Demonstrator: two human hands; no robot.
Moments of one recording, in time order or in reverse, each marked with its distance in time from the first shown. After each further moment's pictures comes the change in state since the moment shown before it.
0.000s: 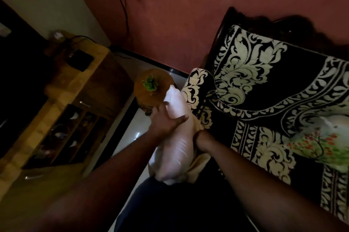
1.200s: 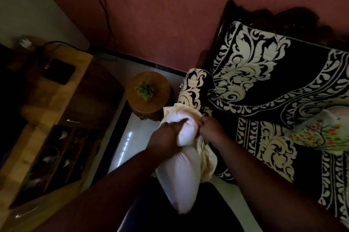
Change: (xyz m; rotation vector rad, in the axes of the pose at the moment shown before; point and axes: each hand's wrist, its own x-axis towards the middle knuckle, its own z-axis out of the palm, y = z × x) left_hand 0.066 -0.046 -0.020 0.495 -0.291 0.492; right_hand 0.049 -0.064 -0.026 0.136 0.294 -0.040
